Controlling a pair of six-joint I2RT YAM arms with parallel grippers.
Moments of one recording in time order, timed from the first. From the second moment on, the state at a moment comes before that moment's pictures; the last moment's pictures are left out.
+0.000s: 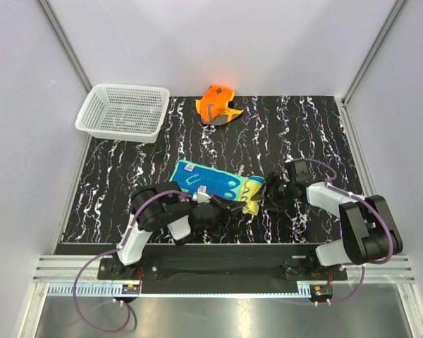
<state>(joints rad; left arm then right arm) -1.06 2.09 0.48 1.35 -0.21 -1.82 0.24 1.40 0.57 -0.21 -0.49 0.79</state>
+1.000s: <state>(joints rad) -1.15 1.65 0.94 0.15 -0.32 -1.14 0.31 1.42 0.70 -0.31 -0.37 0.70</state>
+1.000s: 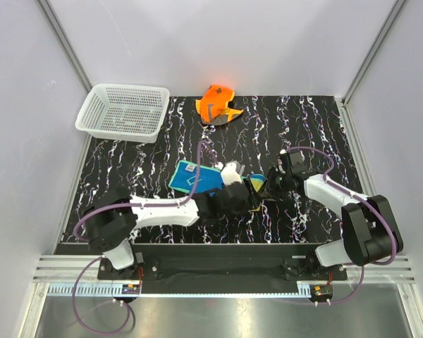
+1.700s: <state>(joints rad) -1.50 1.83 1.24 -0.27 -0.88 -0.65 0.31 1.42 0.73 -0.39 -0.36 0.68</state>
